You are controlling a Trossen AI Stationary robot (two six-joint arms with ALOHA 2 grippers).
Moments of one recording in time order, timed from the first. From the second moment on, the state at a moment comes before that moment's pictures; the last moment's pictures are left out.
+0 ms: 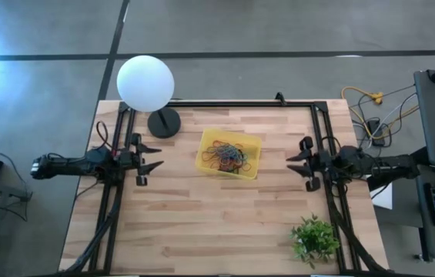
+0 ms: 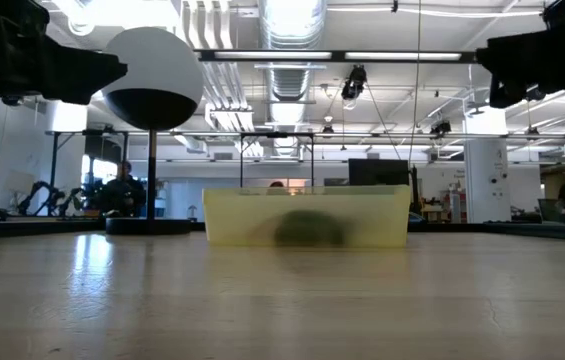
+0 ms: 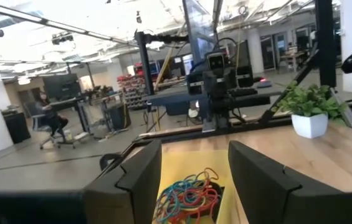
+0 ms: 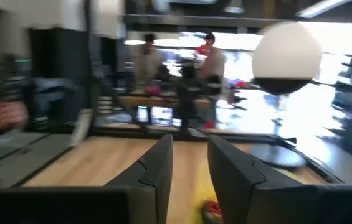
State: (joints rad) left arm -0.04 0.03 0.00 0.15 -0.17 0.22; right arm 0.05 0.01 0.01 0.17 -0.03 0.00
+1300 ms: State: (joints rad) left arm -0.04 0.04 0.00 0.13 -0.31 0.08; right arm 0.05 0.08 0.01 0.03 0.00 0.02
